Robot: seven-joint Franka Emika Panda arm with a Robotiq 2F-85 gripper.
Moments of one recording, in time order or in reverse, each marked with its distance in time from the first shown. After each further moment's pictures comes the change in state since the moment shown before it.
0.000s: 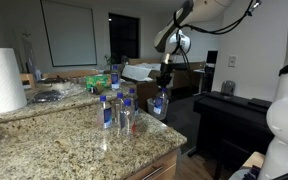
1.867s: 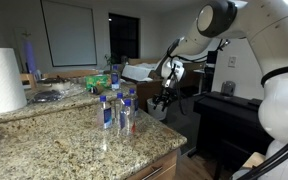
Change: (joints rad) arm -0.163 0.437 0.102 0.250 0.281 0.033 0.140
